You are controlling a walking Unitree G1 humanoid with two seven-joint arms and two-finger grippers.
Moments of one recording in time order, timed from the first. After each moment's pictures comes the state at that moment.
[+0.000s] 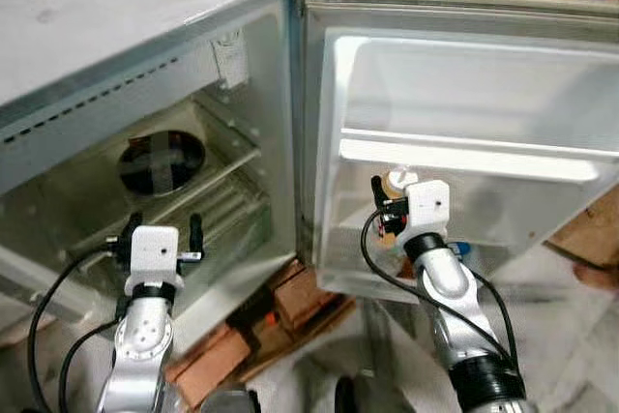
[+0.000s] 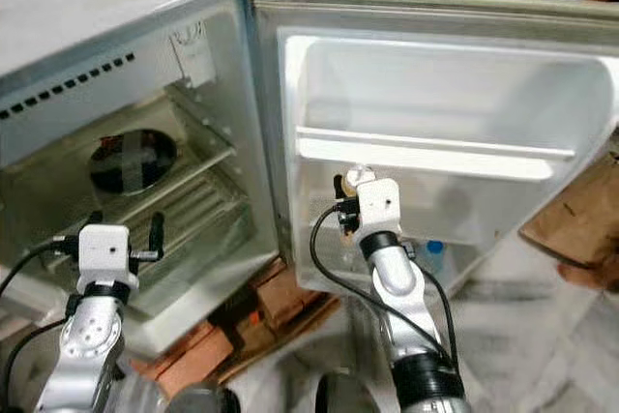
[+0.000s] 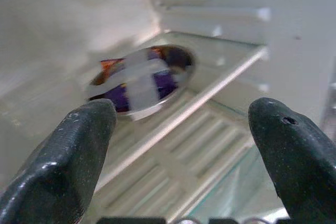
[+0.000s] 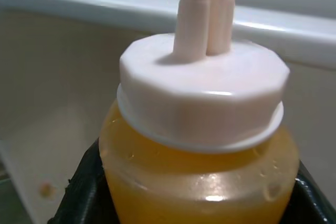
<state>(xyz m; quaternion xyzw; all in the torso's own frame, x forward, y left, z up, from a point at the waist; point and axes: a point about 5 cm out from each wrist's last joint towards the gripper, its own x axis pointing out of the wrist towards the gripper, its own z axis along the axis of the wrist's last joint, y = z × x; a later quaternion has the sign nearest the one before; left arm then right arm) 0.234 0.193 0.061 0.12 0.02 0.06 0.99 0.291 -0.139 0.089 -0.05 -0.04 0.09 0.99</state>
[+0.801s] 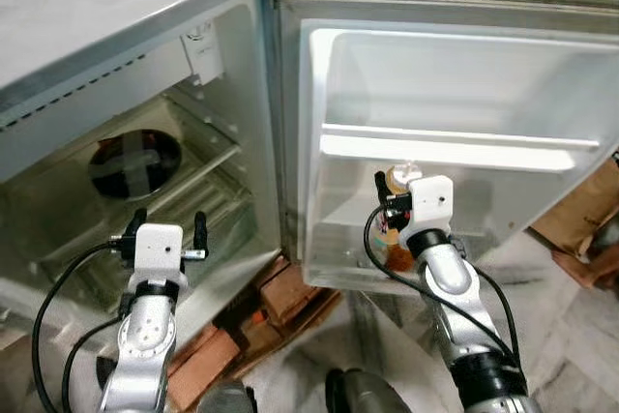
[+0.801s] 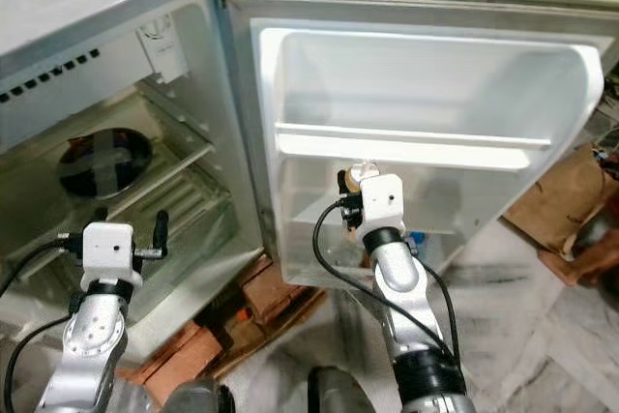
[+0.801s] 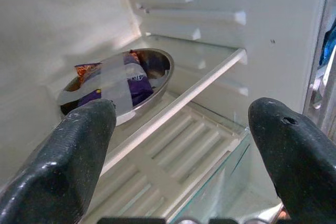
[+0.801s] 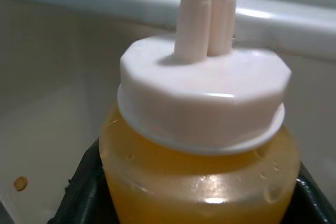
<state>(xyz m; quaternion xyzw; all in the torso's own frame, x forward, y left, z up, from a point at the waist) 0.236 0.190 0.063 0.12 0.01 0.05 0.99 0.293 -0.140 0.090 -0.05 -0.04 0.09 0.99</state>
